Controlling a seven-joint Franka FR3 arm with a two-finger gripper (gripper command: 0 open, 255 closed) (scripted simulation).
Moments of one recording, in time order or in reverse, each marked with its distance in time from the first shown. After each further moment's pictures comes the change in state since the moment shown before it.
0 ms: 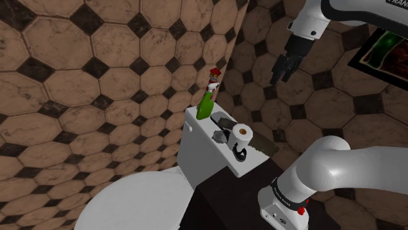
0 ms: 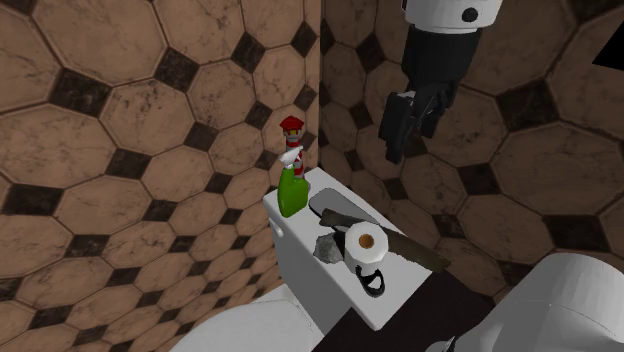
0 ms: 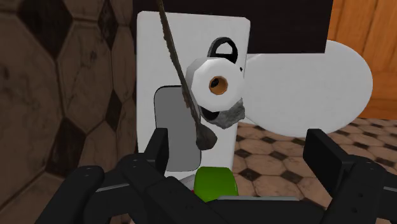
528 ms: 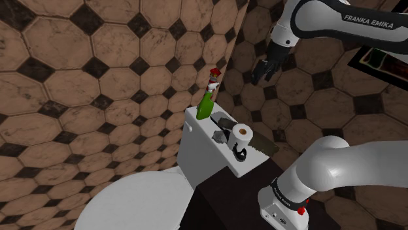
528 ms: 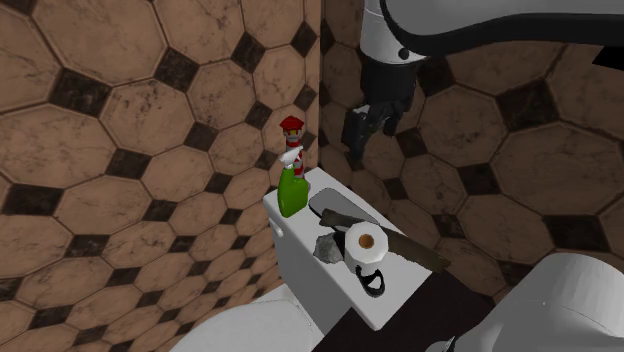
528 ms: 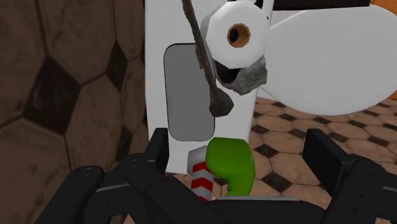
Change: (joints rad) arm 0.000 0.108 0.022 -0.063 -0.050 0.257 0.016
